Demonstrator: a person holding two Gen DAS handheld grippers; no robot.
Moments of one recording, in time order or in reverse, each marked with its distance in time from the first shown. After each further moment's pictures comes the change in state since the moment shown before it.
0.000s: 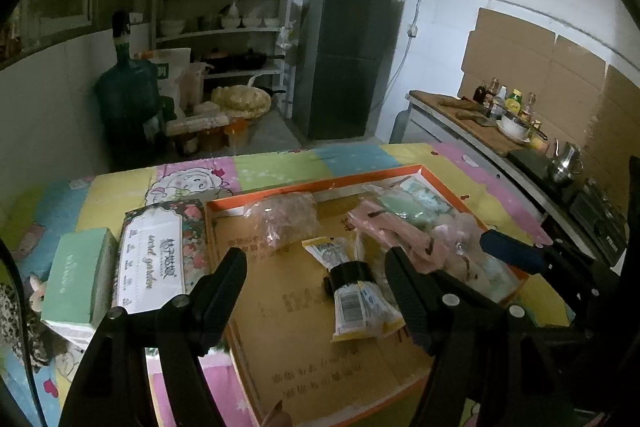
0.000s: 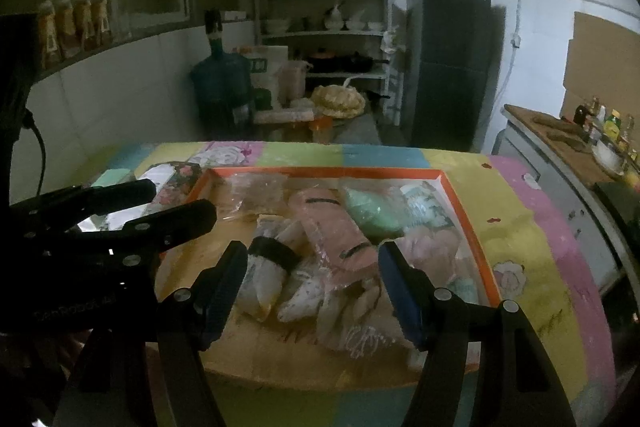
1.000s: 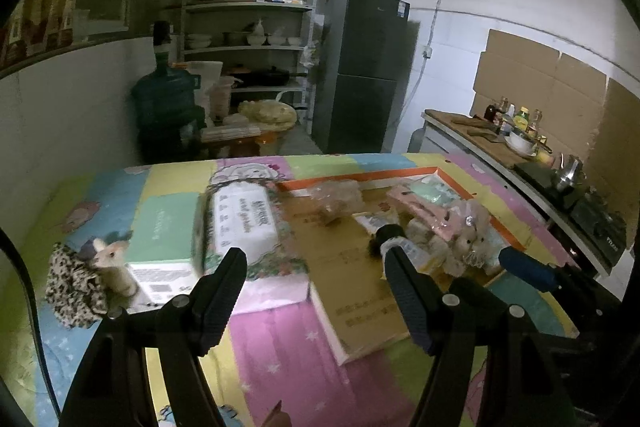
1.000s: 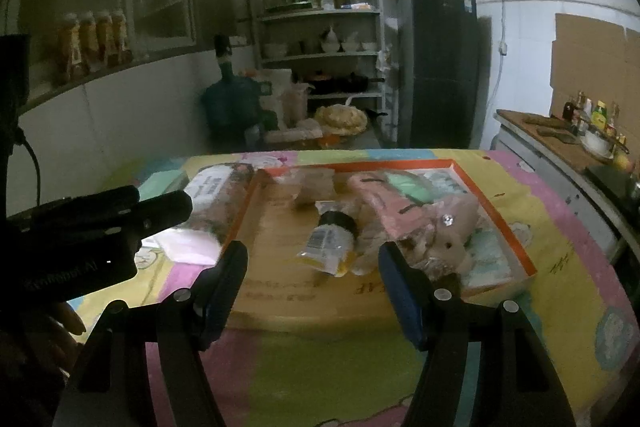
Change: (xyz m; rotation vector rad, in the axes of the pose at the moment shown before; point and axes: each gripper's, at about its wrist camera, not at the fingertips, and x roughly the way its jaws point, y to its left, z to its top) left arm -0.077 0.046 -0.042 -0.031 -0.075 0.057; right arm -0.058 0.062 -0.041 0.055 -0.096 -0.004
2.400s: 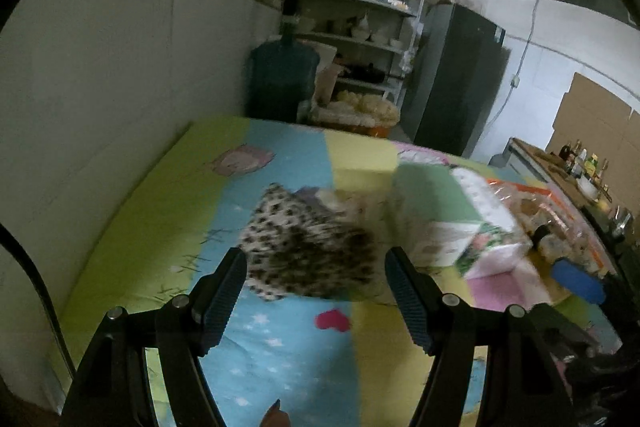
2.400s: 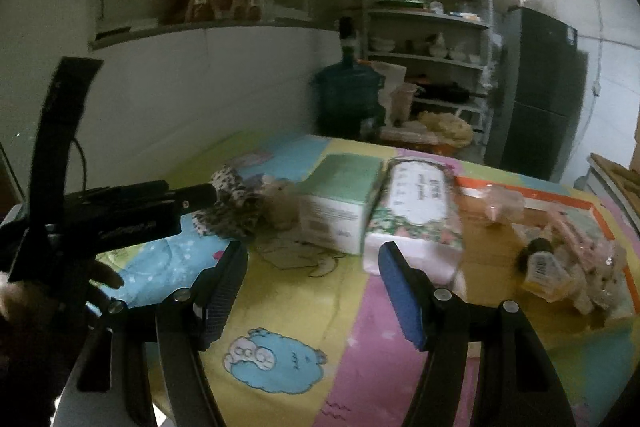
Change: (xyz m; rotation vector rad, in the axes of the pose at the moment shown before) left arm -0.038 0.213 -0.049 -0.211 0.021 0.197; right arm 0.034 0.178 -0.006 -0.212 0.031 0.270
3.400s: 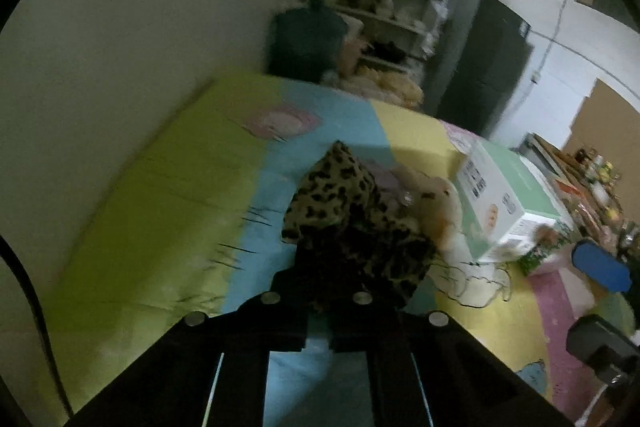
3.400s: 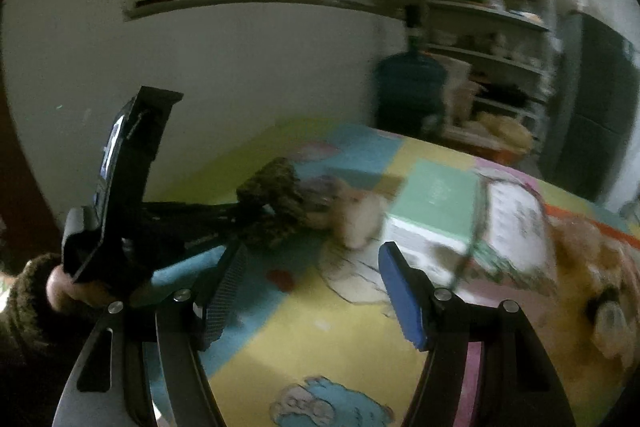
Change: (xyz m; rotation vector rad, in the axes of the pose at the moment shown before) left arm 0.043 0.052 -0.007 -0.071 0.064 0.042; right arm 0.051 0.034 0.025 -0.107 0.052 0.207
